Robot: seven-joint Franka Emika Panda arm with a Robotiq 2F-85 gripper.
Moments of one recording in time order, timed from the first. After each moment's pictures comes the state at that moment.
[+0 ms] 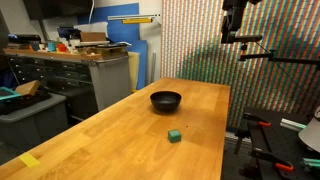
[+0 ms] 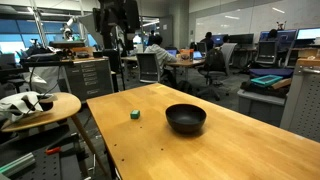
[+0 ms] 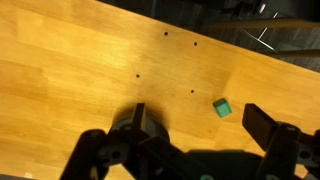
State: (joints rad) arm 0.00 -0.63 -0.14 -2.58 -0.05 1.97 -0.37
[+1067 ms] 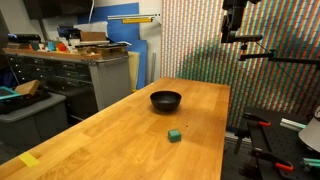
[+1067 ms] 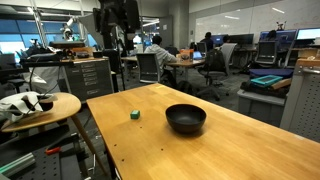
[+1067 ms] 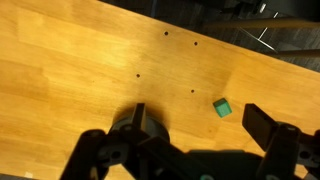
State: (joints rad) arm 0.00 -0.63 -0.14 -2.58 -0.05 1.97 -0.37
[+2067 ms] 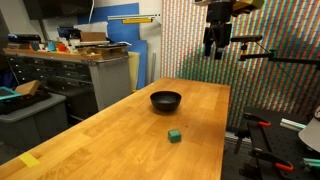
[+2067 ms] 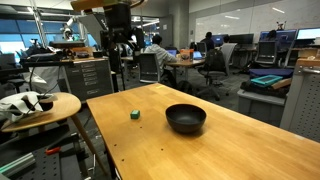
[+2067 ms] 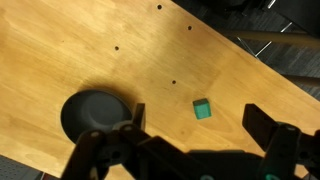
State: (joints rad) arm 0.13 -0.46 -0.08 -2.57 -0.05 2.13 -0.44
